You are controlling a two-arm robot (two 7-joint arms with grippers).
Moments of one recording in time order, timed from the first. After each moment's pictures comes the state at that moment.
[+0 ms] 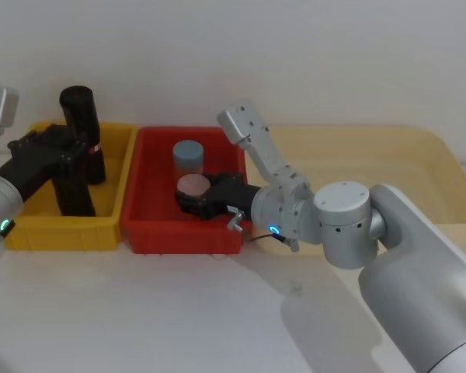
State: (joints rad) left arm -0.36 0.39 0.21 -1.46 -0.39 0.19 -0.20; right arm 0.66 0.09 -0.57 -1.11 0.18 0.38 0.42
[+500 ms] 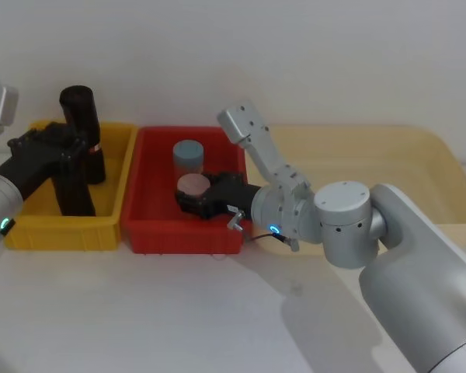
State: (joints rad) left arm -0.36 0.38 0.21 -1.47 -0.38 0.19 -0.20; right arm 0.66 0.09 -0.56 -1.11 0.18 0.38 0.42
